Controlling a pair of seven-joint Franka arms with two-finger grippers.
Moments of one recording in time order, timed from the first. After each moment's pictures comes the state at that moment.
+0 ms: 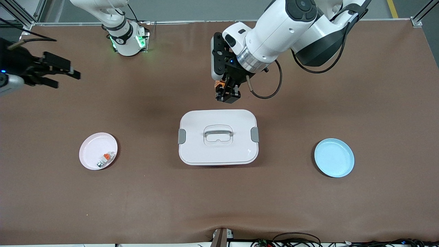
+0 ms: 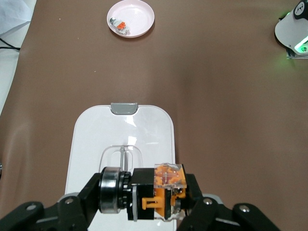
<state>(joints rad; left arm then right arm) -0.11 0.38 -0.73 -1.39 -0.09 2.02 0.83 0.03 0.04 -0.01 -1.49 0.43 1.41 -0.01</state>
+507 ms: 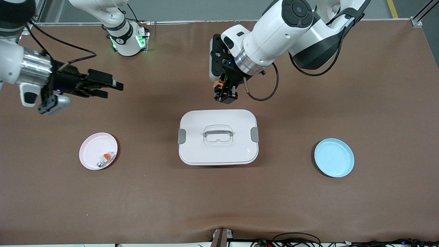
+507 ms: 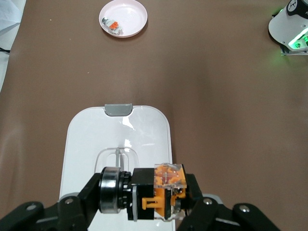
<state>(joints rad) -0.11 0.40 -0.74 -1.39 -0.09 2.02 0.85 0.13 0.04 -0.01 -1.70 0.69 1.67 0.03</state>
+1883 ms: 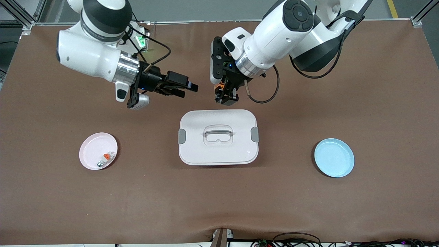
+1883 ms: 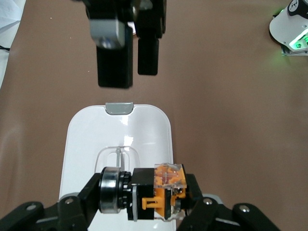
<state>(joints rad) -0.10 0.41 -0.74 -1.39 -0.09 2.02 0.85 0.50 0.05 -0.01 -1.90 1.05 2.23 0.16</state>
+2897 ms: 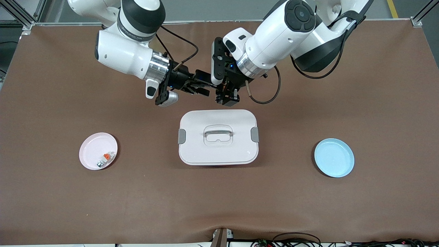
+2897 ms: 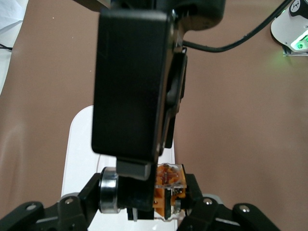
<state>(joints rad) -0.10 0.41 -0.74 -1.39 -0.09 2.02 0.85 0.64 0.13 -0.01 -1.87 1.14 2.40 0.16</state>
